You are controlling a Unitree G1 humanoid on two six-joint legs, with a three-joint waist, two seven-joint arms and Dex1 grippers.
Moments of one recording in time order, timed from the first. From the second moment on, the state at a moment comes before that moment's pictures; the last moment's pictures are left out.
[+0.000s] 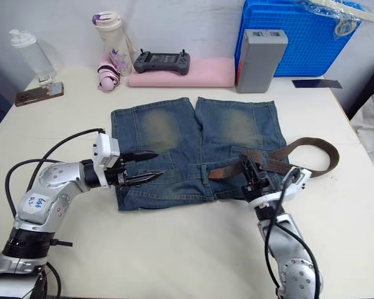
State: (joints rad) left arm -0.39 0.64 -0.01 -0.14 -0.49 0.35 -0.92; right arm 0.09 -0.10 -0.18 -0.58 1.50 0.42 -0.15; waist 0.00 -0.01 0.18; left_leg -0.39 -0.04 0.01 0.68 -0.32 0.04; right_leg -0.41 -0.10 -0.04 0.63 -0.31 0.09
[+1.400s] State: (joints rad) left arm -0.37 0.64 0.02 -0.14 -0.47 0.39 -0.92; right arm -0.10 -0.01 -0.30 -0.15 1.72 0.58 0.16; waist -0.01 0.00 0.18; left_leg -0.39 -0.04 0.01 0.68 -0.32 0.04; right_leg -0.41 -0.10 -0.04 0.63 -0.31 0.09
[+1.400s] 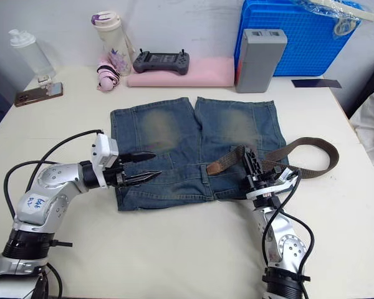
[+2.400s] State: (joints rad) left arm -0.35 0.64 0.02 -0.14 -0.47 0.39 -0.93; right arm -0.03 -0.01 -0.33 -0.20 1.76 0.59 -0.08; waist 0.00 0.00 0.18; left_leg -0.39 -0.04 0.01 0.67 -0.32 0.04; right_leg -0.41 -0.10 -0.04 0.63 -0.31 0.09
